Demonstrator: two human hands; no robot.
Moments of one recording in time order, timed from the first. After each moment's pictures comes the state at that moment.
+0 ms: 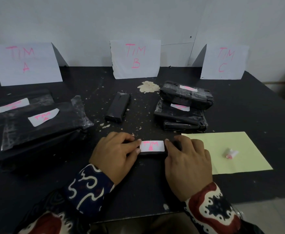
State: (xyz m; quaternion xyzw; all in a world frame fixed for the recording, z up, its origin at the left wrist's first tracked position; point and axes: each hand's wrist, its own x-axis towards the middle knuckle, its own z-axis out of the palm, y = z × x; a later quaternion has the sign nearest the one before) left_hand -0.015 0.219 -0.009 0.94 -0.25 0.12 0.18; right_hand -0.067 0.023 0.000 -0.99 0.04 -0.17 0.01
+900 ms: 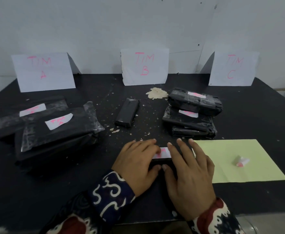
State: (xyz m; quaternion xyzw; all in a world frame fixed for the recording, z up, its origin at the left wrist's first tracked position) left_hand -0.029 0.195 -0.001 0.94 -0.28 0.06 0.19; right_hand -0.078 0.033 -0.019 -0.96 -0.02 -0.25 0.12
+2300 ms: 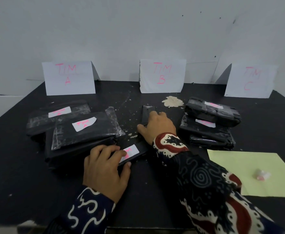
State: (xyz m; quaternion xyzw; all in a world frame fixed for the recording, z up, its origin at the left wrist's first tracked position) left_hand -0.043 0.282 -0.023 0.95 -0.06 0.28 0.16; right_hand 0.073 0.129 0.031 -0.98 0.01 -0.03 0.19
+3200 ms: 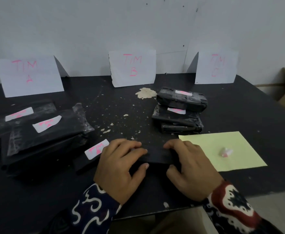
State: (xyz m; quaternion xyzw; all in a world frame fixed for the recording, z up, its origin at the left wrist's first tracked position) left_hand -0.049 0.209 -0.005 0.89 -0.28 0.24 0.27; right_hand -0.079 -0.002 0.026 -0.97 -0.13 -0.08 0.21
